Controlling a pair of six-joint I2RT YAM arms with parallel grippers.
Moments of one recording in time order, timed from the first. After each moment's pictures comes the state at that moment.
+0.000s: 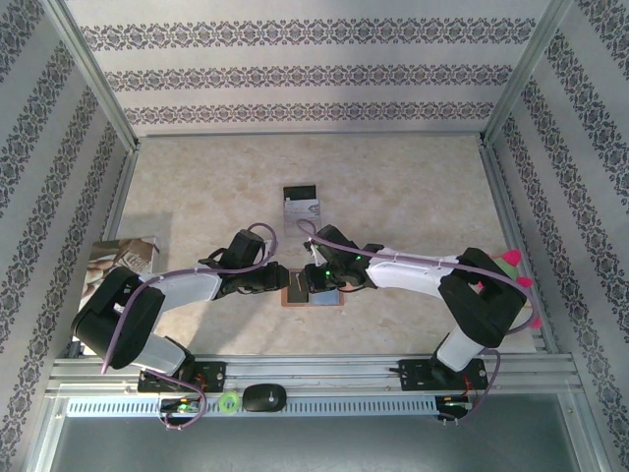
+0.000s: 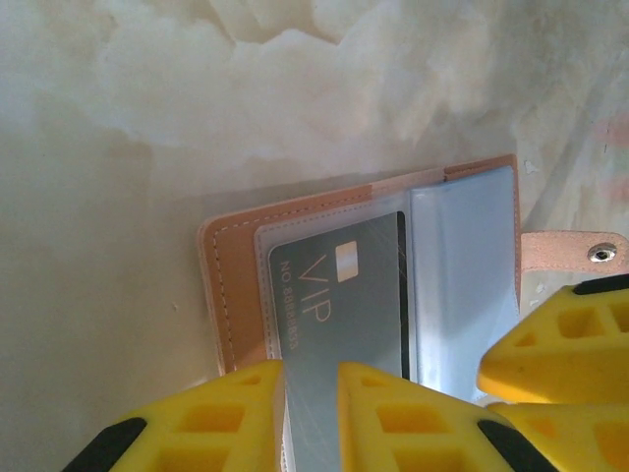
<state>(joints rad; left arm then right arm) -0.53 1.46 0.56 -0.02 0.41 -0.69 0.83 1.64 0.88 -0.24 -0.31 0.63</state>
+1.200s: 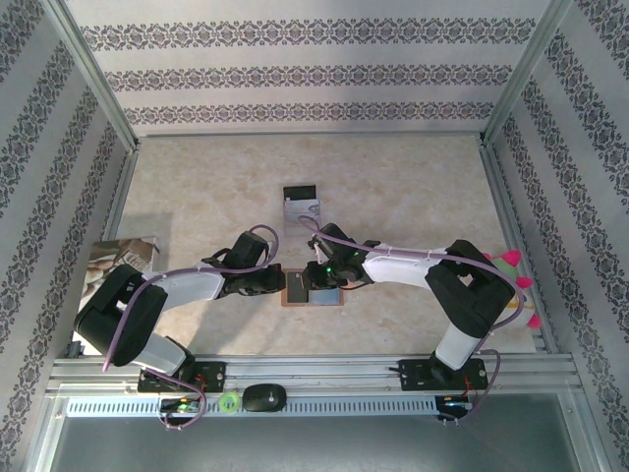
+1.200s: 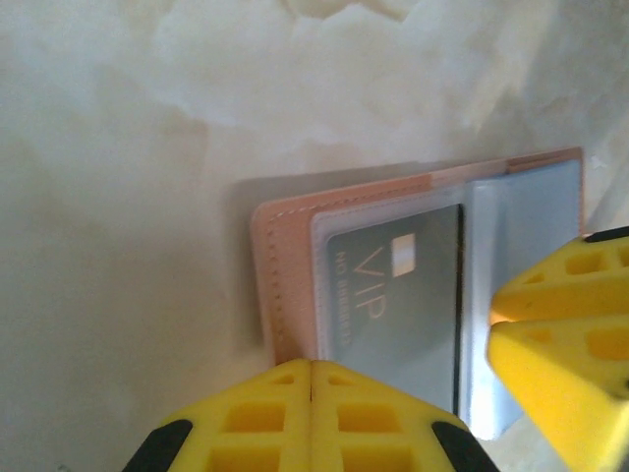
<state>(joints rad) -0.55 1.48 0.58 -0.09 0.34 -0.68 0.79 1.71 0.89 -0.23 -0.32 0.66</state>
